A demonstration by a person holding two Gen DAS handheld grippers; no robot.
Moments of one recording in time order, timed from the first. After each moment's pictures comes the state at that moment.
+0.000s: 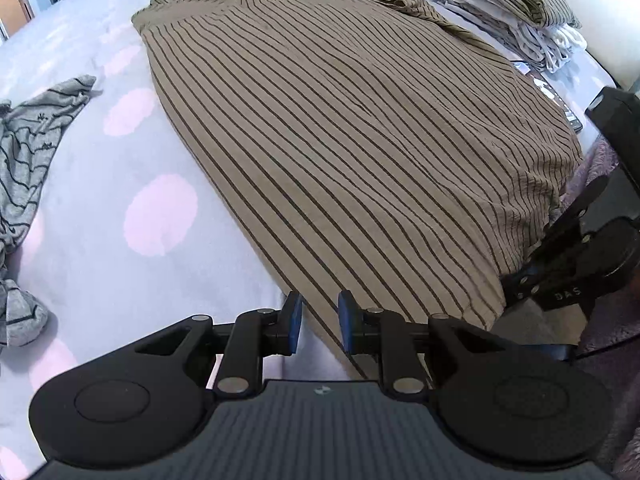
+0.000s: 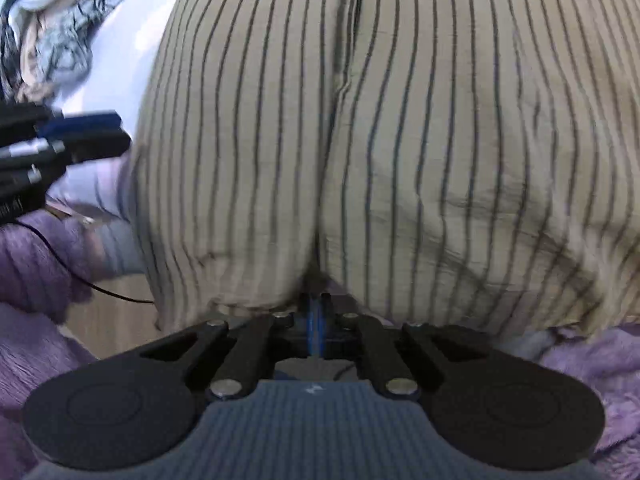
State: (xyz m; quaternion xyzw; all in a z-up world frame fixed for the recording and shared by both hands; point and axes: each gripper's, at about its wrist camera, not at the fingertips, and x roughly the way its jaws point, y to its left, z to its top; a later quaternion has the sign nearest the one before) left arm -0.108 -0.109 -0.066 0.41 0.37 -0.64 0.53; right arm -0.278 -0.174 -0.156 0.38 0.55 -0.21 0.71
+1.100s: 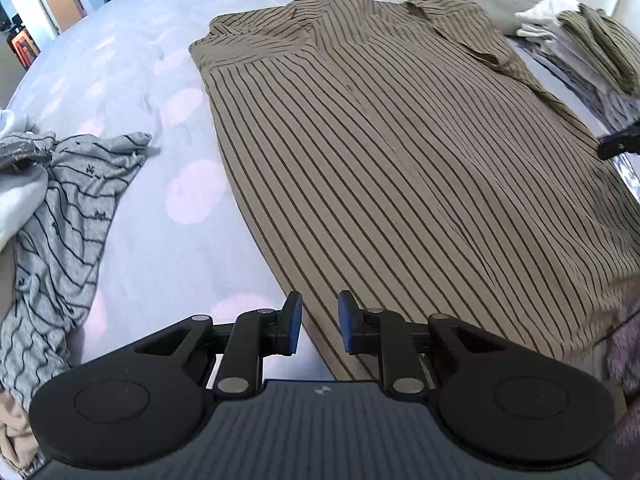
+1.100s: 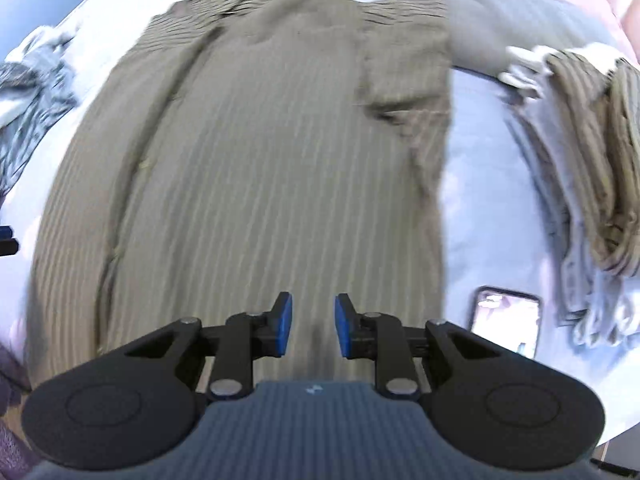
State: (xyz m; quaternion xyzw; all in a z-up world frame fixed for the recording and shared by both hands) left arm -0.087 -0.216 -0.039 0.41 0.36 -0.58 0.60; right arm -0.361 -0.372 -0.065 0.30 0.49 -0.37 0.73
